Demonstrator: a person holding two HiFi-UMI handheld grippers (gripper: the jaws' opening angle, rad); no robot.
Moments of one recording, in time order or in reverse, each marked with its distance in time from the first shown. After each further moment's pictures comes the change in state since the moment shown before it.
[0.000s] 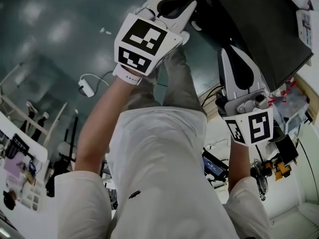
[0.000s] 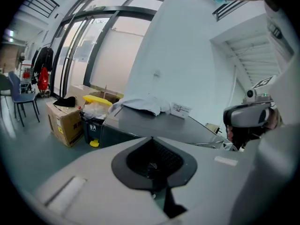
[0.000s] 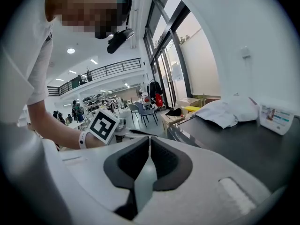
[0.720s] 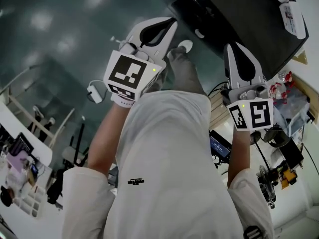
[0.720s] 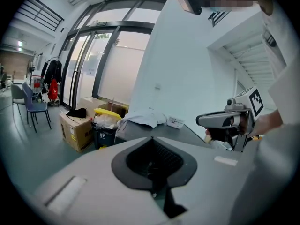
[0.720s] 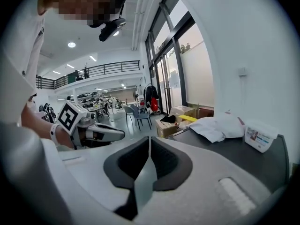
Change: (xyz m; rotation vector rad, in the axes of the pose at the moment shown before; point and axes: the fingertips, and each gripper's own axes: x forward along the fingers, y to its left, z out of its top) left arm -0.128 -0.038 0.032 -0.006 -0.087 0.081; right arm -0.040 0.025 0.037 -0.069 -0.043 -0.094
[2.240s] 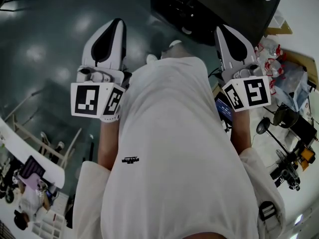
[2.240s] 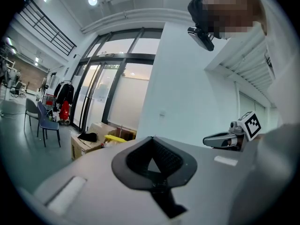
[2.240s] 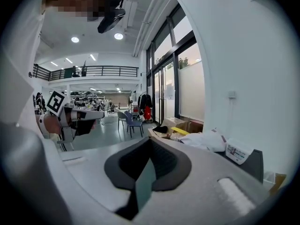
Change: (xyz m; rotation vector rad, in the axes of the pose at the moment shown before) left arm -0.138 -0.011 0.082 0.018 -0.279 0.111; right arm -0.072 0.038 0.037 -0.082 -0.102 -0.126
